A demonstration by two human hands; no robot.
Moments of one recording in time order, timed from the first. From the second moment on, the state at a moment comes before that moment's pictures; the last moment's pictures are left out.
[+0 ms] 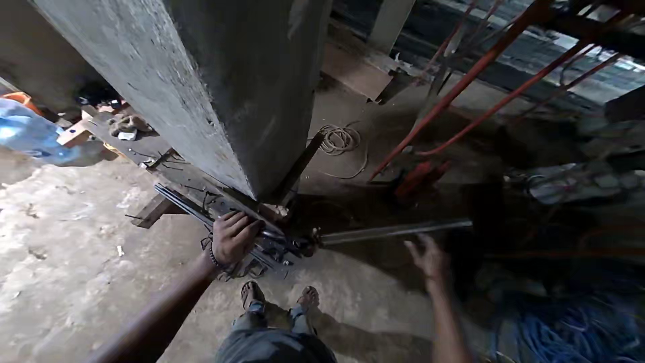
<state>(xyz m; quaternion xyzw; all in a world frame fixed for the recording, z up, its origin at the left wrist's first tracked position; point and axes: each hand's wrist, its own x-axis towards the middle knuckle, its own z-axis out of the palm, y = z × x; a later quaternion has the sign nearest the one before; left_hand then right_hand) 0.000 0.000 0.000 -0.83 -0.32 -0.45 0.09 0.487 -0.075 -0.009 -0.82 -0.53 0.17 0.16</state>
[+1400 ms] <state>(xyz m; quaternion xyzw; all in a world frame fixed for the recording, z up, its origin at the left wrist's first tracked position) 0.025 -0.091 -0.082 -0.66 -0.70 -0.04 -0.27 0.436 0.231 -0.096 -0.57 -0.82 0.02 -0.06</state>
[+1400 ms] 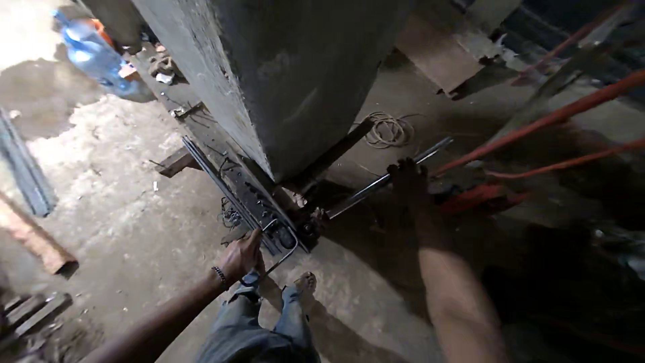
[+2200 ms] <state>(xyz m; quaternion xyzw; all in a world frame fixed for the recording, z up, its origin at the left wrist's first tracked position) 0.016 -0.073 -0.082 -0.62 -0.75 0.00 -0.22 0.676 -0.101 -0.114 -0.75 -0.65 0.06 -0.03</state>
